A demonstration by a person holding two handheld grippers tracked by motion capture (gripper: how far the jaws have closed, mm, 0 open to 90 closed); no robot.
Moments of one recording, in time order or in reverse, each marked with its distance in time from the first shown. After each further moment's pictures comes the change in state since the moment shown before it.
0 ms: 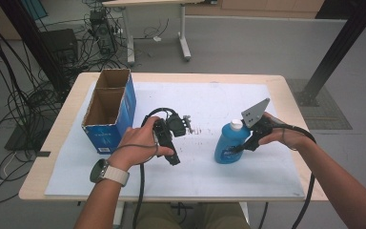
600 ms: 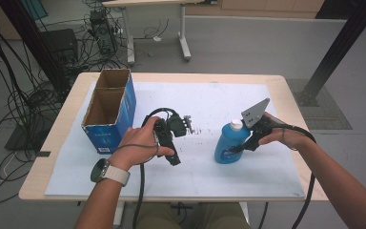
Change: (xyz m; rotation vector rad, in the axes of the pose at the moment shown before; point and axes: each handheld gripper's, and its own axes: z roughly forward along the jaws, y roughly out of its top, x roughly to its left) left arm 0.000 0.001 0.001 0.006 -0.003 0.000; right arm 0.000 0.000 0.000 0.003 0.001 -0.002
